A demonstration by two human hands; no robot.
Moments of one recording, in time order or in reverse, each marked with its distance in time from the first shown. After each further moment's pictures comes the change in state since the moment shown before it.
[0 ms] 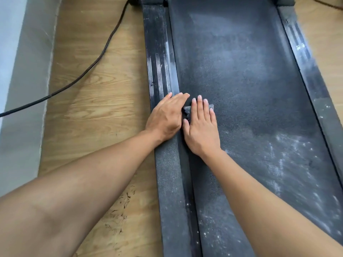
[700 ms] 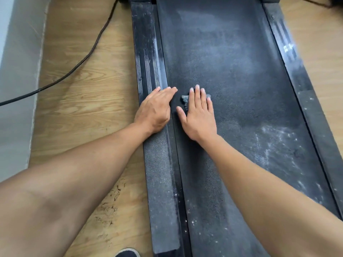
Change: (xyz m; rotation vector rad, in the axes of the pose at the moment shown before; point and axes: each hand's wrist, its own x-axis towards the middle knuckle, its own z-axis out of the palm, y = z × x) left_hand -0.001 0.011 -0.006 0.072 -0.013 -0.017; right_hand 0.009 0.028 -0.012 0.022 -0.007 0.033
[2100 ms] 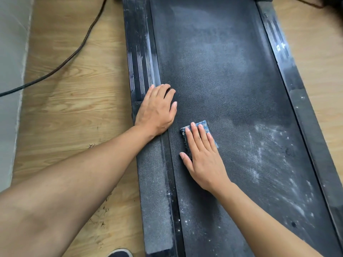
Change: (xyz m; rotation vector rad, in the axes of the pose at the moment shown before) left_hand 0.005 0.025 0.018 0.232 0.056 -0.006; right_hand -0.127 0.047 0.010 -0.041 0.003 -0.271
